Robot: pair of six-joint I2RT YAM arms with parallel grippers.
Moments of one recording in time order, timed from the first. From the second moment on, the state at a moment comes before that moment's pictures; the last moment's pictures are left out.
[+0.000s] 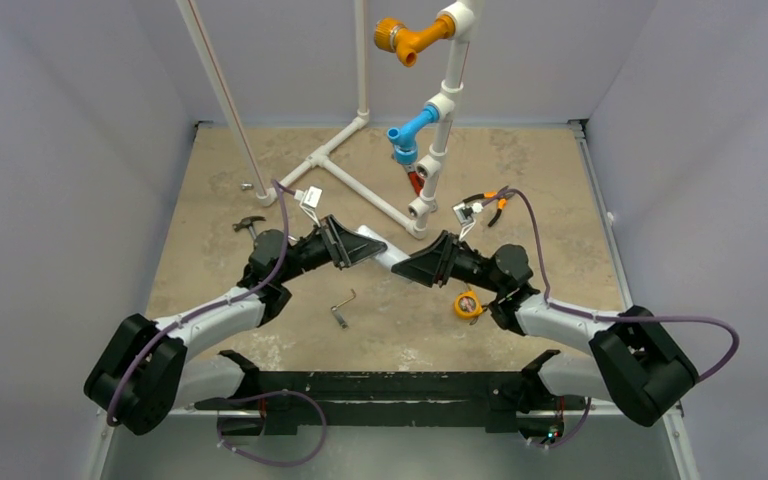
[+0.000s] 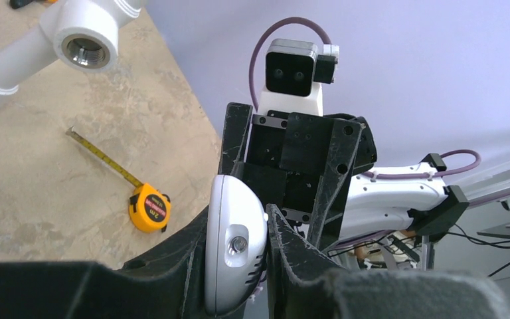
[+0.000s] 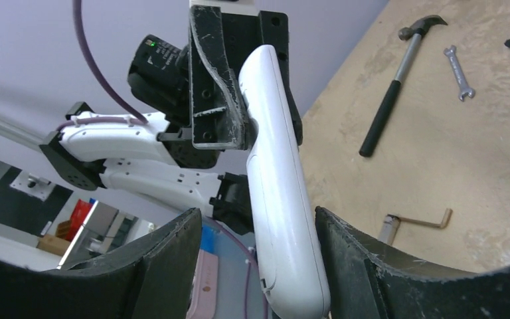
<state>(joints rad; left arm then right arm) -0.54 1.18 0.44 0.85 0.57 -1.11 0.59 1.23 0.35 1.04 -0.64 1.09</state>
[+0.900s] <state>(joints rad) -0.54 1.21 0.44 0.96 0.57 -1.15 0.59 1.27 0.34 1.17 -0.62 1.16</state>
